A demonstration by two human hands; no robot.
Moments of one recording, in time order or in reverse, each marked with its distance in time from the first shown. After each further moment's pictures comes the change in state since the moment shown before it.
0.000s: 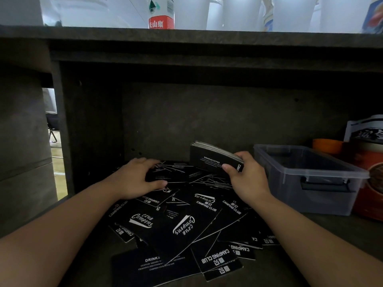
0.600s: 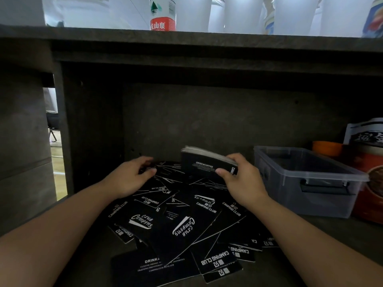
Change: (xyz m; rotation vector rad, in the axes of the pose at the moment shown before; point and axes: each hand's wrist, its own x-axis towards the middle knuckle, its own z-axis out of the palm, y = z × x) left_hand -0.004 -0.002 -0.003 -0.306 0.109 -0.098; right_hand -0.003 -0.008 -0.001 -0.054 -0.092 -0.097
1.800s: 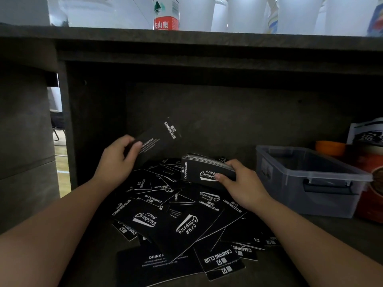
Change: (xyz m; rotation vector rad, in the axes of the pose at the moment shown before) left_hand 0.007 -0.015 -0.014 -0.147 0.602 0.242; right_hand -0.001 0.010 0.003 -0.064 -0.161 0.000
